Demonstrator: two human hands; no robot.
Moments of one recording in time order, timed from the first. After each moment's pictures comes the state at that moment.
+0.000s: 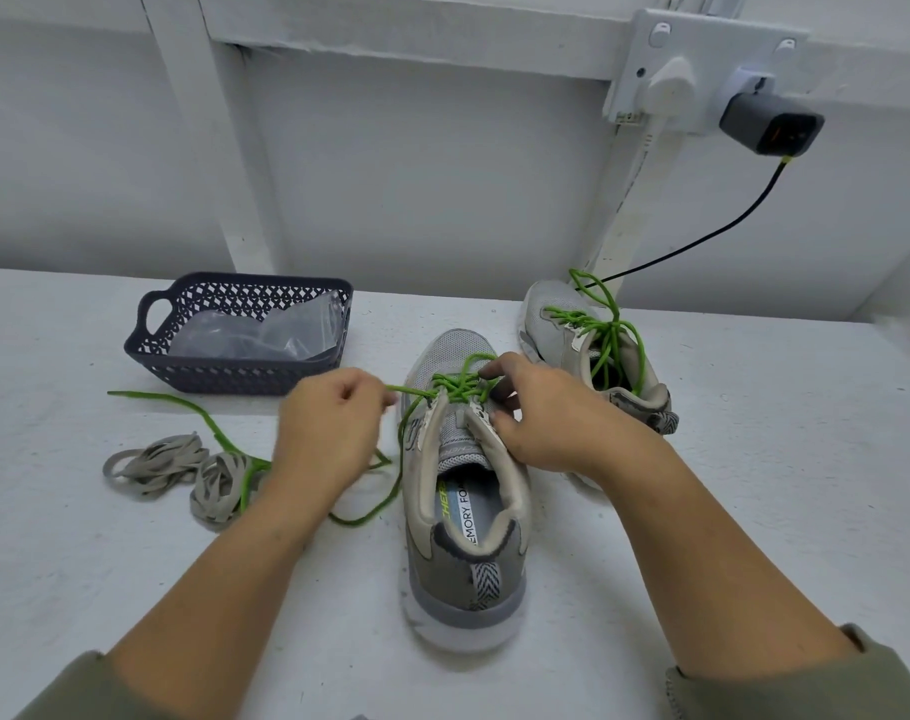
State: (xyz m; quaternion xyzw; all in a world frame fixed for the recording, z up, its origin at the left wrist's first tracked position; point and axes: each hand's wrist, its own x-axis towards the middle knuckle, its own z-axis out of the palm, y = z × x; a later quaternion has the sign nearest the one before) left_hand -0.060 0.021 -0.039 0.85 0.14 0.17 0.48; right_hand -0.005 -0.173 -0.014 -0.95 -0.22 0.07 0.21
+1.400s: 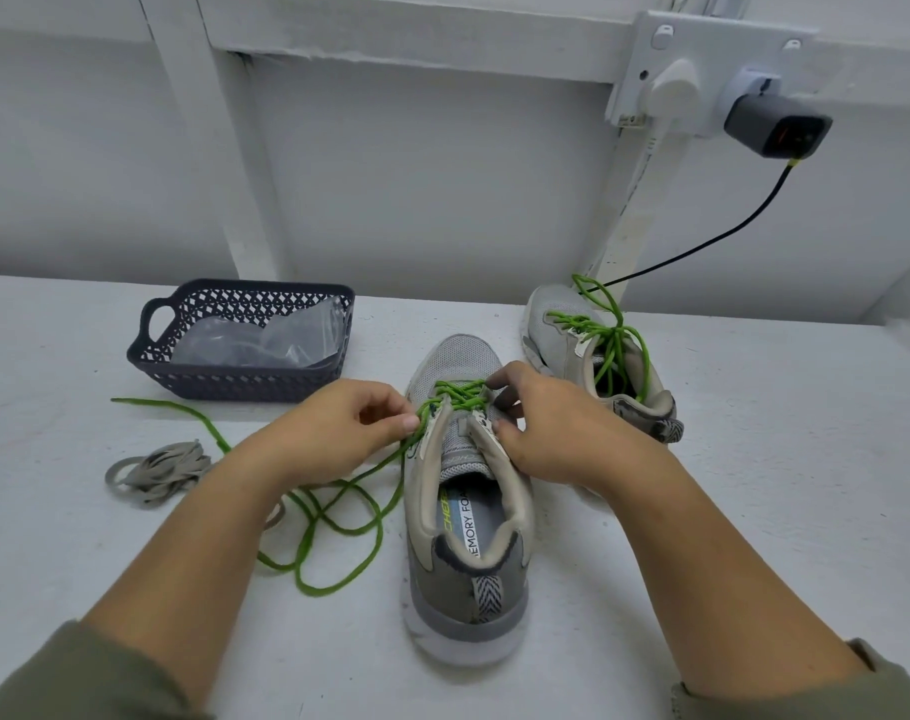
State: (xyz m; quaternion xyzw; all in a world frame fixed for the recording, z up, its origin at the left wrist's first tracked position) left_hand -0.038 0.045 -0.038 0.90 -0.03 -0.08 0.43; right_hand -0.011 -0.174 -0.008 -0.95 -0.20 0.10 0.21
